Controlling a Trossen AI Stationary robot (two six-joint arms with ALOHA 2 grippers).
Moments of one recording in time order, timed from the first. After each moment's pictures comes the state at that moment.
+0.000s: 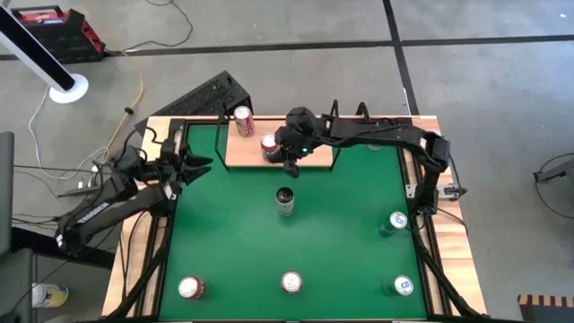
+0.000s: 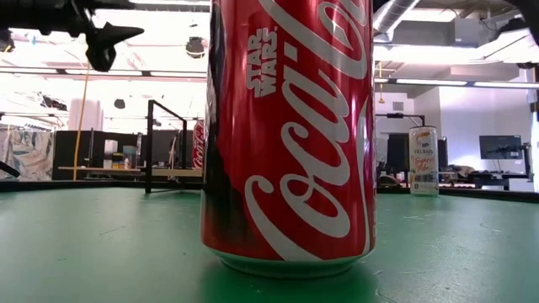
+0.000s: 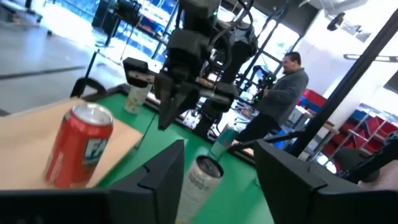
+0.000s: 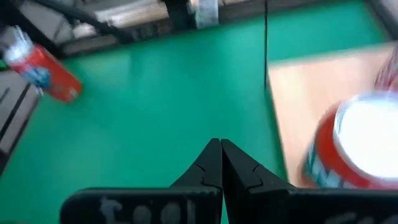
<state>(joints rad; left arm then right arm) 0.61 0.16 0.37 -0.05 0.47 -0.57 -0.32 1.85 1.55 -0.35 -0.40 -0.01</state>
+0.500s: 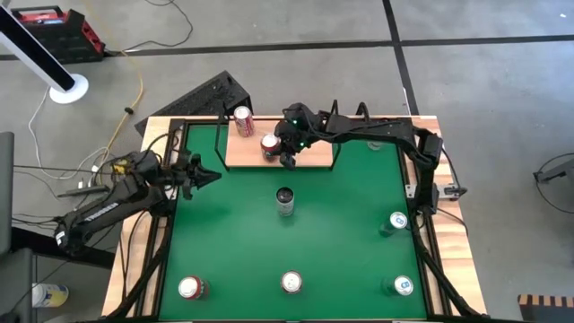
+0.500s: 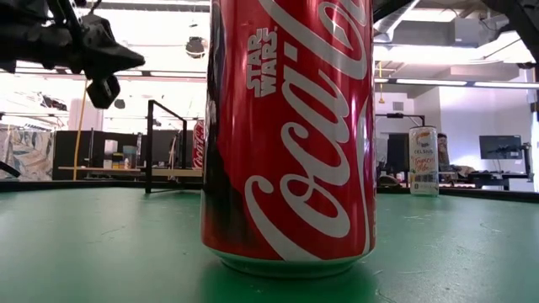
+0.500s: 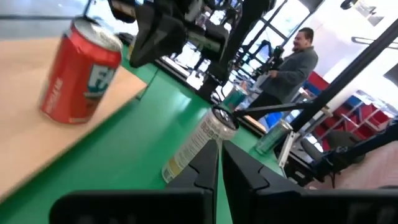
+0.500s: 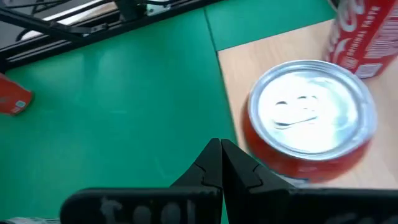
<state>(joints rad) 0.58 0.16 0.20 -0.01 0.51 -0.61 -0.37 1.92 1.56 -0.32 -0.35 0.03</state>
